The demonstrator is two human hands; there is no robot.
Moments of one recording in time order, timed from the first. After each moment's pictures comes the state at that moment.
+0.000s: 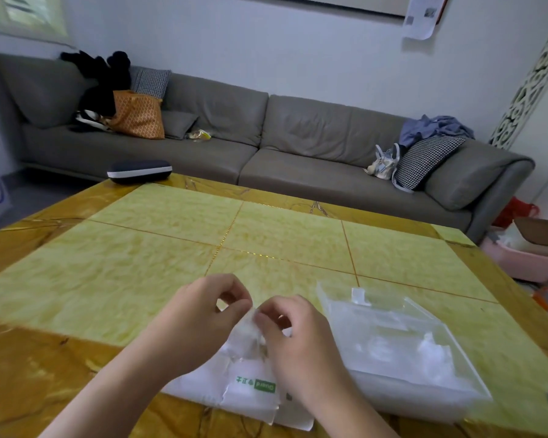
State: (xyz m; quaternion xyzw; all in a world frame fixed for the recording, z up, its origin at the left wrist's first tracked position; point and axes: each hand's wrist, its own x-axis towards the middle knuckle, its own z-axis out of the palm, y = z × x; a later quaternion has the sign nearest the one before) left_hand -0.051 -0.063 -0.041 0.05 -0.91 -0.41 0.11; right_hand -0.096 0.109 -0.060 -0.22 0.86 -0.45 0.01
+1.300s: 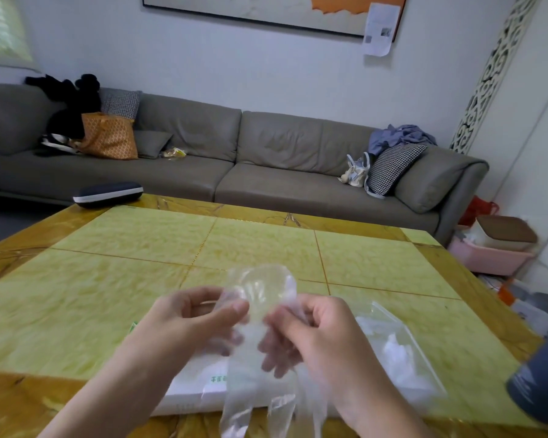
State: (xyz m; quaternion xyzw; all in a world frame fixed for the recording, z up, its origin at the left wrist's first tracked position) left_hand -0.039 -0.019 -0.002 0.08 -0.71 -0.70 0.04; right_hand -0.088 0.172 0.003 -0.16 0.74 -0.64 0.12
